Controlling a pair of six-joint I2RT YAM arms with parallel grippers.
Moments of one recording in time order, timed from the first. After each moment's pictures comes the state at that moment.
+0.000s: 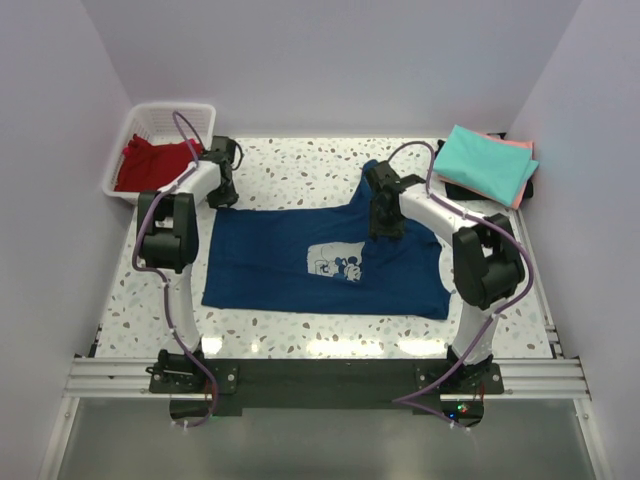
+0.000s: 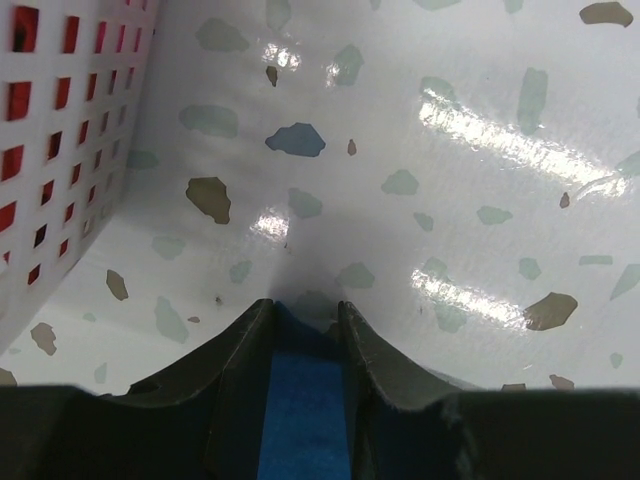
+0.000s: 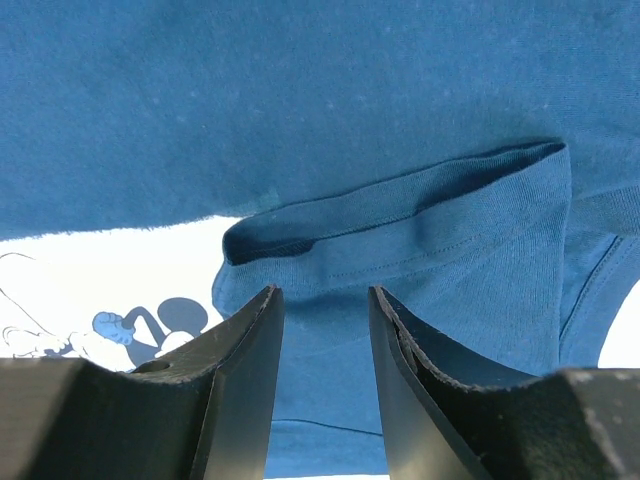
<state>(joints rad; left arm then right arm) -0.09 2.18 1.67 -0.64 -0.32 -0.37 0.44 1.88 1.40 -0.79 0.20 0.50</state>
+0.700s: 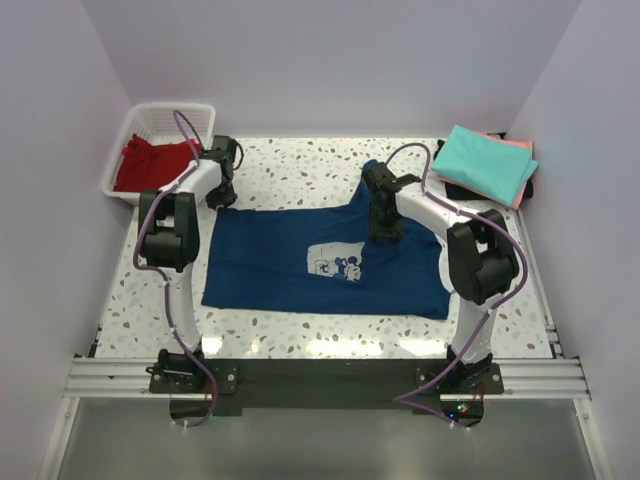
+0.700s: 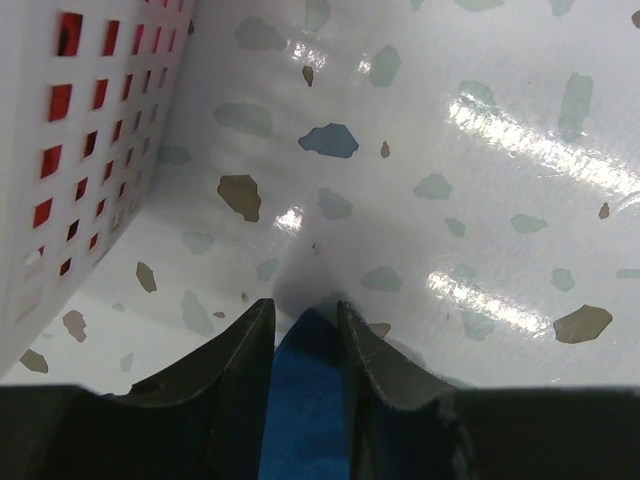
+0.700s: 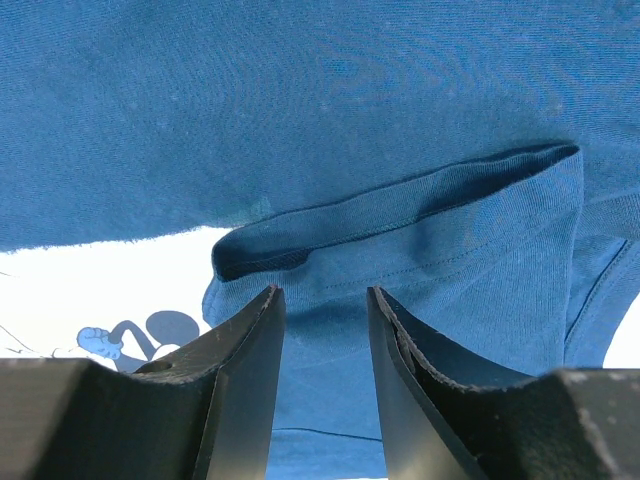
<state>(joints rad) -0.09 2.20 1.70 -0.68 -0.38 -0.38 0.44 1.93 1.43 -0.81 0.20 0.51</state>
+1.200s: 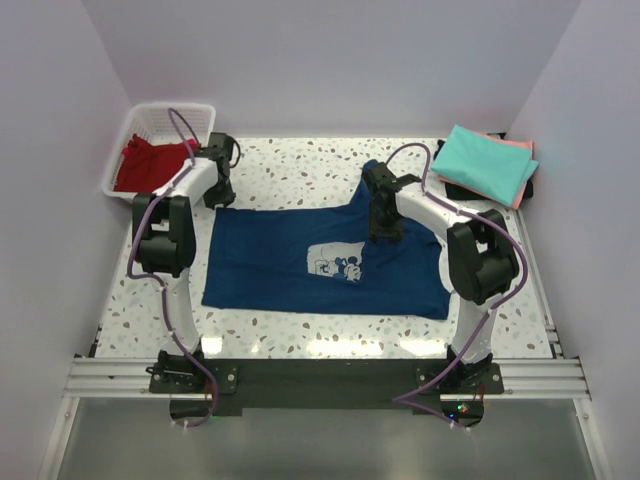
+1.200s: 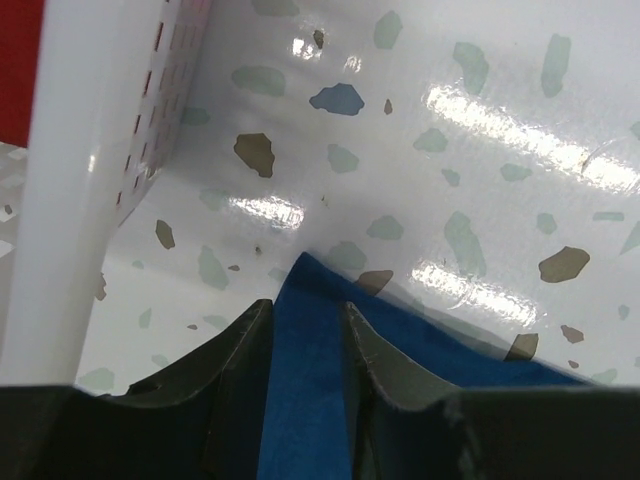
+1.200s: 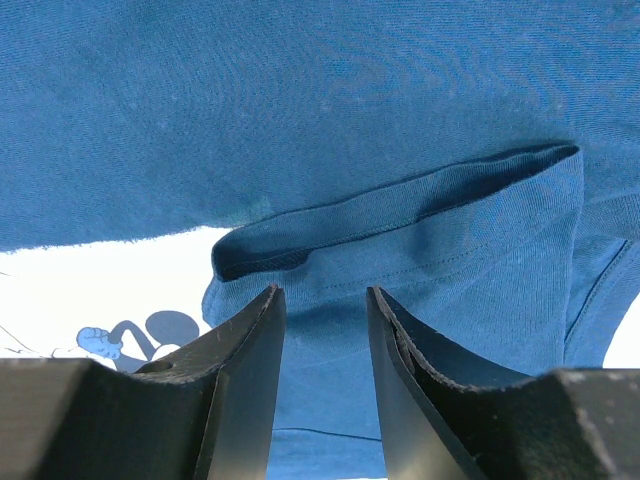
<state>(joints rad) -0.09 2.13 1.68 -0.73 -0.35 -0.39 0.44 1.93 1.43 -0.81 0.20 0.51</state>
